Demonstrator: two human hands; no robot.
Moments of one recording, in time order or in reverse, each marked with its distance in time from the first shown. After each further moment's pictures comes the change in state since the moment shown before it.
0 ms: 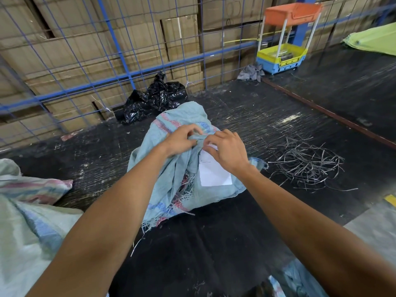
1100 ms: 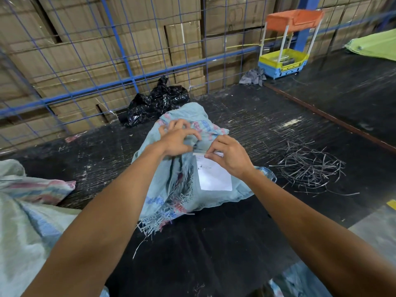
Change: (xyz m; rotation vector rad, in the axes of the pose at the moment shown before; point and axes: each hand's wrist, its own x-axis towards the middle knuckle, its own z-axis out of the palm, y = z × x) left_hand -0.017 0.010 -0.022 0.482 0.002 0.025; right_hand -0.007 0.004 -0.009 0.292 -0.002 -0.129
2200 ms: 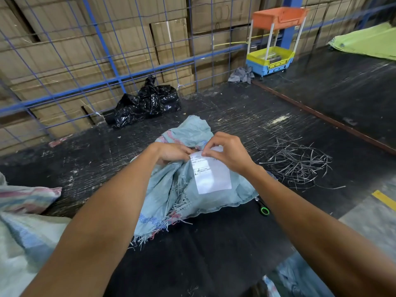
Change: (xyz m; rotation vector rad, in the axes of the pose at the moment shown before) left_hand 0.011 0.017 0.017 -0.594 -0.712 -0.192; right_hand 0.000 0.008 -0.029 0.183 -0.079 0.182
